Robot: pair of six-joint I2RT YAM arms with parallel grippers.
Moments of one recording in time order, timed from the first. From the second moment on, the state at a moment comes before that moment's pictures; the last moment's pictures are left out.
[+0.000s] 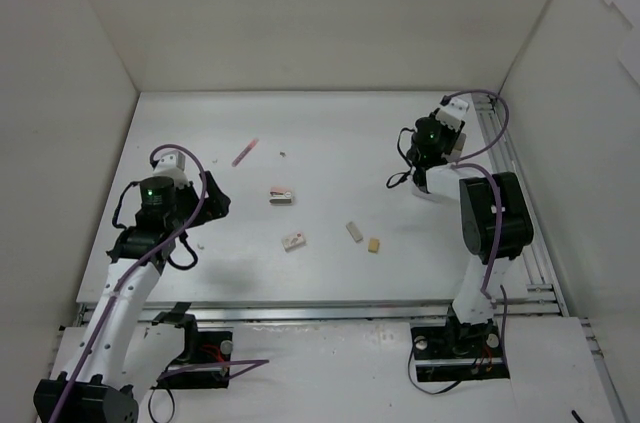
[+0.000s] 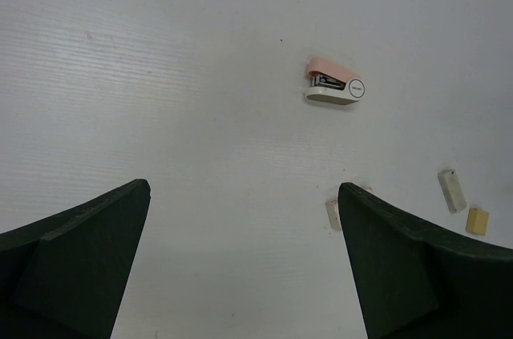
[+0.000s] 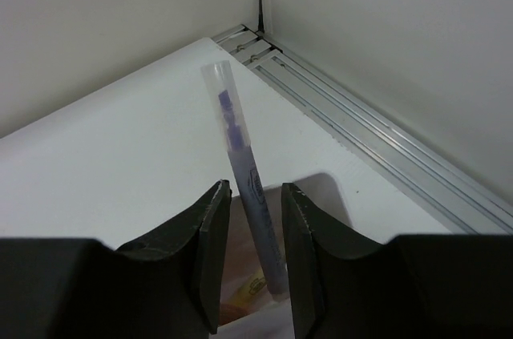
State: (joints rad) left arm -0.08 0.84 0.74 -0.48 0.09 -0.39; right arm 0.17 1.89 1.02 0.72 0.88 0.12
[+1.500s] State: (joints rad) left arm -0.03 2.29 2.03 -0.82 0.33 0.33; right arm 0.37 1.47 1.10 -0.17 0.38 0.41
